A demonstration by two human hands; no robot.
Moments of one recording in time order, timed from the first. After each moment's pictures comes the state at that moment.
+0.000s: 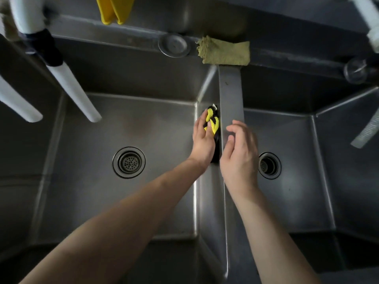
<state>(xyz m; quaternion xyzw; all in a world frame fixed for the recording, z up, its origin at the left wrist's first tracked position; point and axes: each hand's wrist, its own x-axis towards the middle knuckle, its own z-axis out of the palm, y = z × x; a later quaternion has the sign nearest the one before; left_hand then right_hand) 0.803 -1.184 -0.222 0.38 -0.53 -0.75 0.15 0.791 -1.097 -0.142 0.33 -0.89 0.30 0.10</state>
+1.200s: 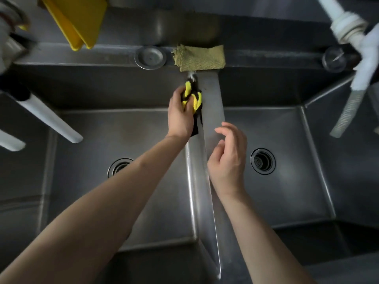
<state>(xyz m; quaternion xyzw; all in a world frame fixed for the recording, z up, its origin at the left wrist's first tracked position) 0.764 -1.254 -0.180 0.37 -0.66 -0.61 0.22 0.792 -1.092 -0.133 0.27 -0.86 0.41 0.11</state>
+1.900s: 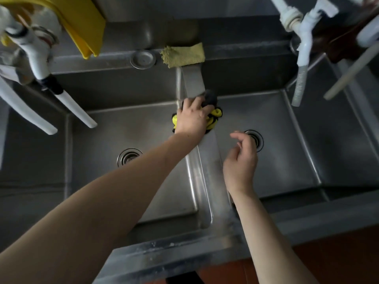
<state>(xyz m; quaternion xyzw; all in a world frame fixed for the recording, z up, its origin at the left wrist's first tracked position) 0.805 -1.180 -0.107 0.17 -0.97 -0.16 0.01 0.832 -1.000 -0.110 0.14 -0.86 0.49 0.08</state>
